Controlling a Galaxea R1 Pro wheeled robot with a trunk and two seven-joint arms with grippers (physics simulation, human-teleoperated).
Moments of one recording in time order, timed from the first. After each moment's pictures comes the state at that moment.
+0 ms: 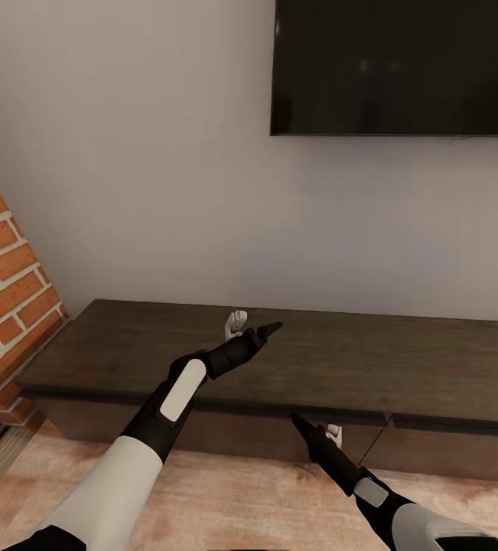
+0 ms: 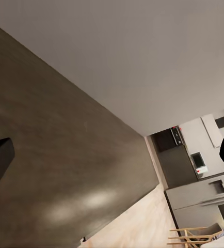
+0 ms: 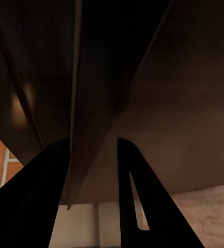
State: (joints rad) left arm -0.76 -0.17 -0.25 -0.92 0.96 0.54 -0.34; right arm -0.69 -0.02 0.02 0.00 -0.96 0.19 1.03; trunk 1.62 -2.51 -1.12
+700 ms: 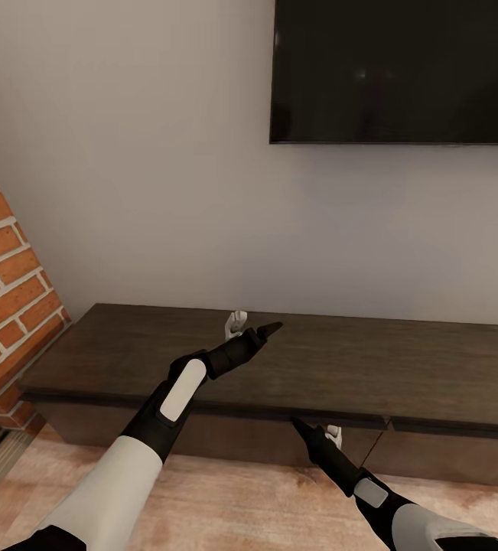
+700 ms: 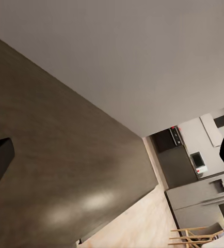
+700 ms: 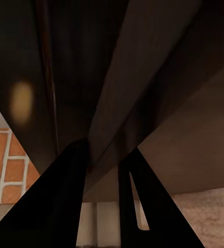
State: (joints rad) left arm -0.76 -0.17 -0.25 -0.92 0.96 0.54 -0.34; right arm -0.69 -0.02 0.03 0.00 -0.95 0.18 1.03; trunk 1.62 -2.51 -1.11
